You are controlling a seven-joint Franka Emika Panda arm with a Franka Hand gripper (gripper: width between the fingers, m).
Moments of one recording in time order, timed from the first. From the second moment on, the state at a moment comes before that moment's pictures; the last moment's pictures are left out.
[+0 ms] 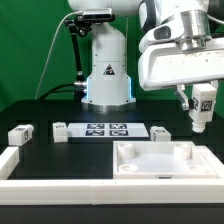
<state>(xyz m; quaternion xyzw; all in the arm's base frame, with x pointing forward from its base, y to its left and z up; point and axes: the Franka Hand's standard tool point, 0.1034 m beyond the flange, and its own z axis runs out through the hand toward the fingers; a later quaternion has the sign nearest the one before) 0.529 0.140 0.108 -0.97 -0.09 -0.21 0.05</state>
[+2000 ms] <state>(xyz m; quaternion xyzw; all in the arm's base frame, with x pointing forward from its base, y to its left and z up) 0.607 0.109 0.062 -0.96 -0.13 -0.23 0.04</state>
